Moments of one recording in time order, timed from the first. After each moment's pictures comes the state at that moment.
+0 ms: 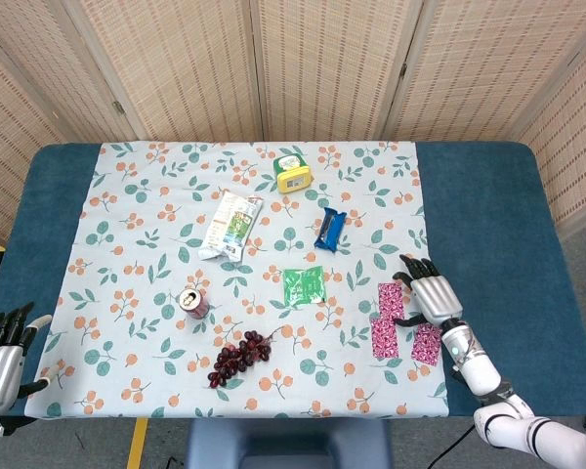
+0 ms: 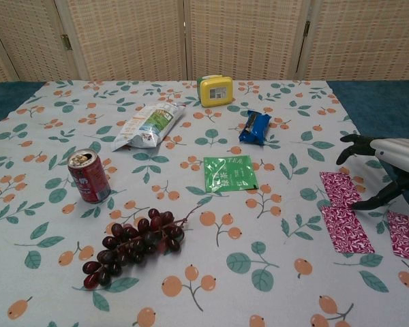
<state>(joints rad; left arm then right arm) -0.05 -1.21 -0.01 -1.48 1.49 1.48 0.05 0.50 -1.60 0.10 -1.07 -1.37 0.93 0.03</state>
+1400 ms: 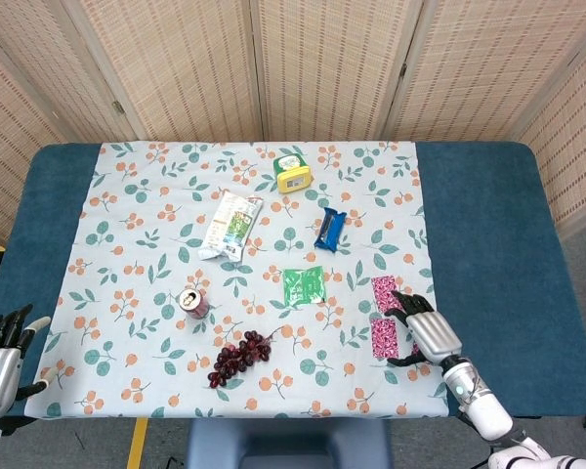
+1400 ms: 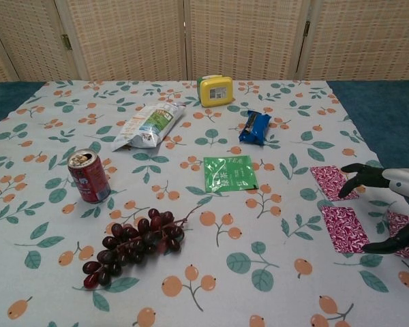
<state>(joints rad) -0.04 -1.21 -0.01 -1.46 1.49 1.49 0.02 0.41 -1.44 -0.01 -1.47 -1.33 0.98 -0.09</state>
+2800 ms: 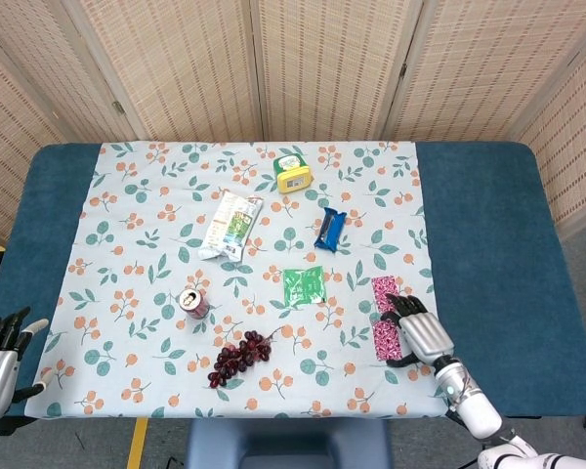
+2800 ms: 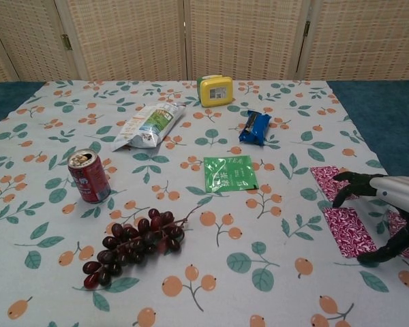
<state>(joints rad) -0.04 -1.23 0.00 -1.40 1.51 1.49 -0.04 0.41 -1.50 0.00 -1.42 -1.31 0.98 -0.16</state>
